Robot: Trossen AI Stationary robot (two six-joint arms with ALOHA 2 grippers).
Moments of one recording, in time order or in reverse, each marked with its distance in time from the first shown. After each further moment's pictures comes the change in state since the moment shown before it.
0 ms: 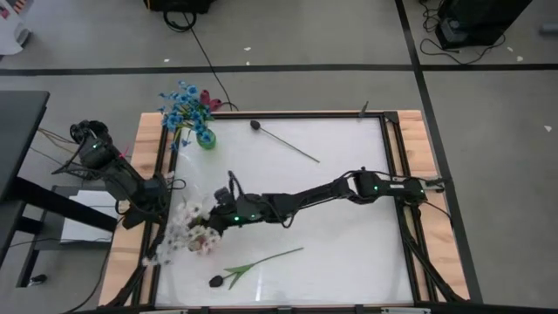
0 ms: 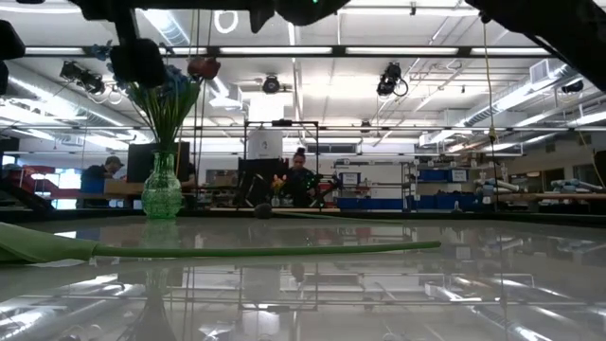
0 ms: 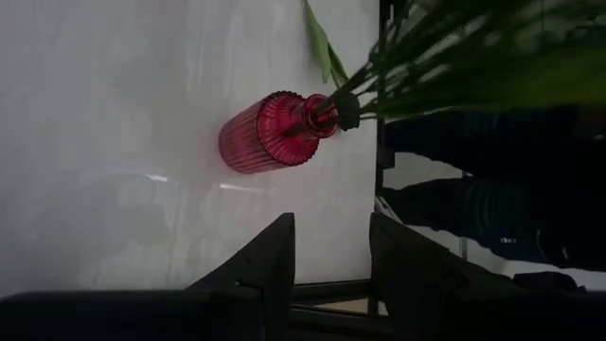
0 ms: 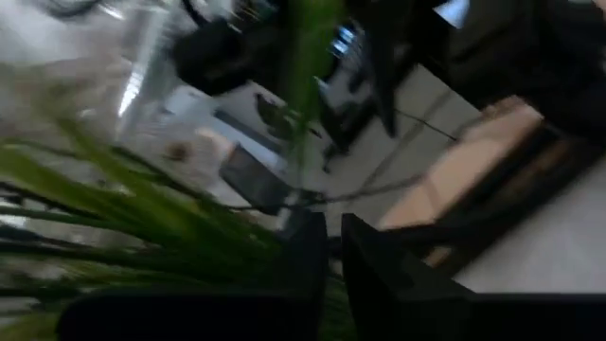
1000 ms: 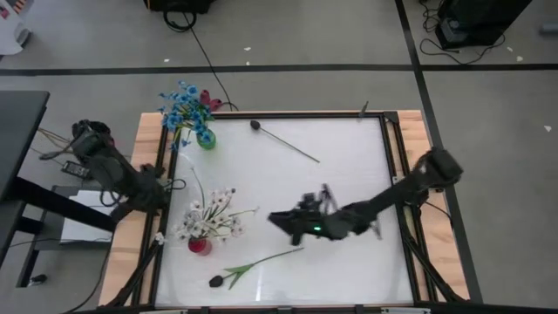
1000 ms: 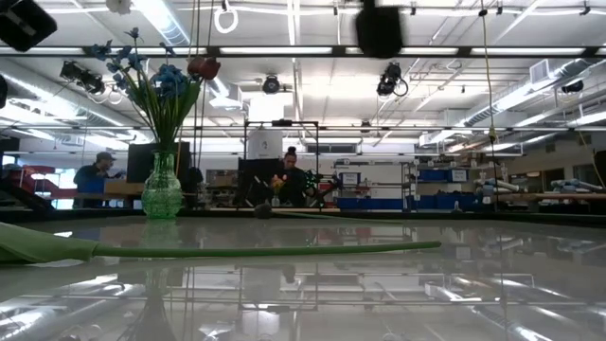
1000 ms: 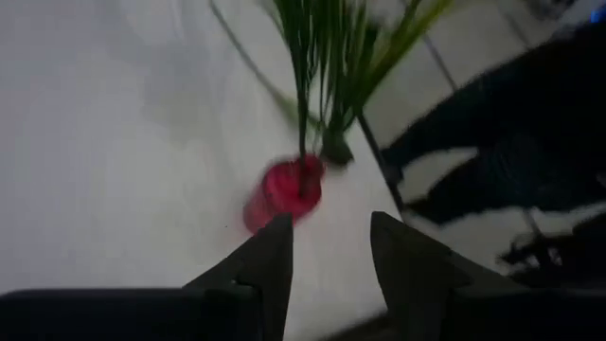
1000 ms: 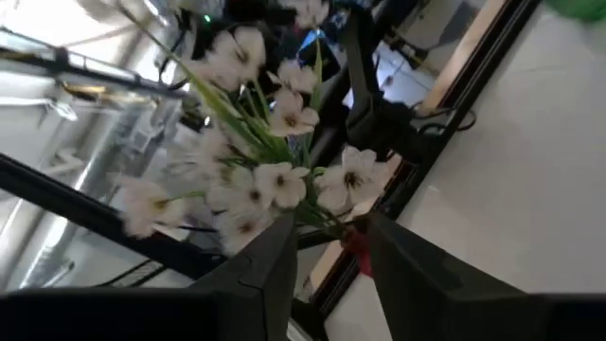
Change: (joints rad) left arm 0.000 -0.101 0.041 0.004 -0.079 0.433; right arm 0.252 -0.738 -1.096 0.357 0.583 0.023
